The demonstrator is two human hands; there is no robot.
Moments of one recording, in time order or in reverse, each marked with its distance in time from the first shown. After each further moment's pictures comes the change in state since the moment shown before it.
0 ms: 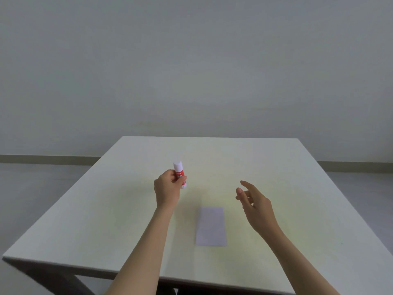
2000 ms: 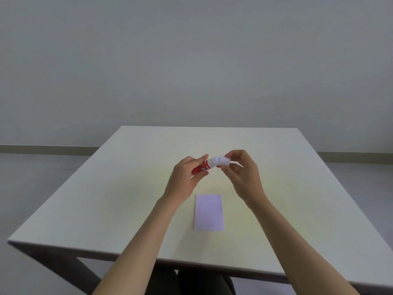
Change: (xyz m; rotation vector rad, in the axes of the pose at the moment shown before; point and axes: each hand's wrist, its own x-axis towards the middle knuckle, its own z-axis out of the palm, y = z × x) left_hand -0.031 0.035 -0.006 0.098 -0.299 0.532; right_hand 0.016 -0.050 0.007 0.358 0.013 -0.154
